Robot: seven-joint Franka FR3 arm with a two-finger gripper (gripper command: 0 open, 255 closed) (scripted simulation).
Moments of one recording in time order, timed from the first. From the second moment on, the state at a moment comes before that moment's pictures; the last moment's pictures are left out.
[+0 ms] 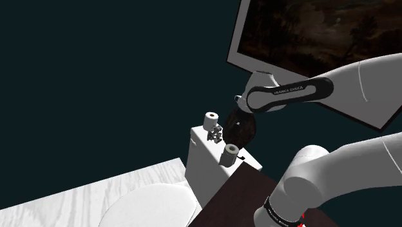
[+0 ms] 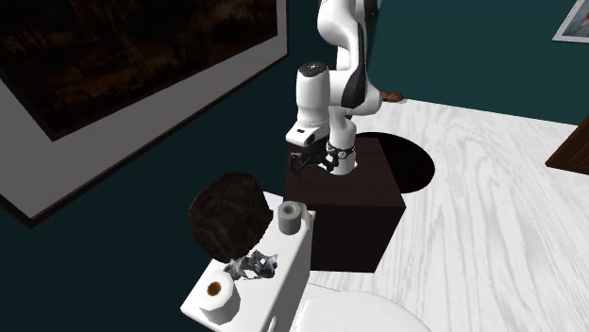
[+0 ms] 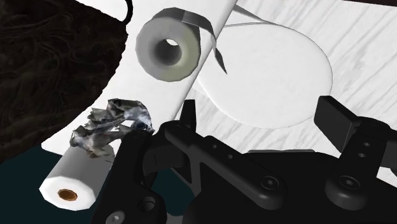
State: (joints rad) arm -0.06 -0.64 -0.41 -2.82 -0.20 2.26 -0.44
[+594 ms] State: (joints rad) arm 0.12 -0.20 -0.69 -2.78 -0.03 2.69 -0.79
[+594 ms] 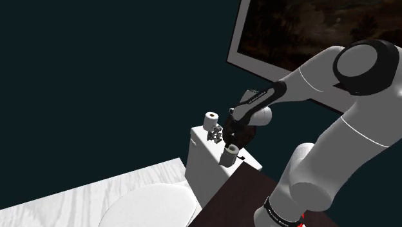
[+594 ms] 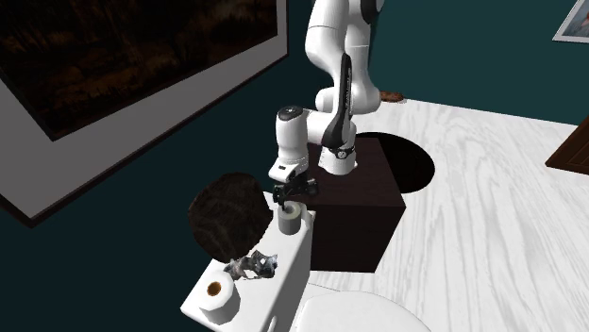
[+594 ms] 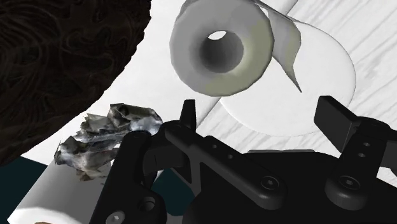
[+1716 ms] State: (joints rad) arm 0.24 0.13 -0.70 -2.70 0.66 2.83 -1.36
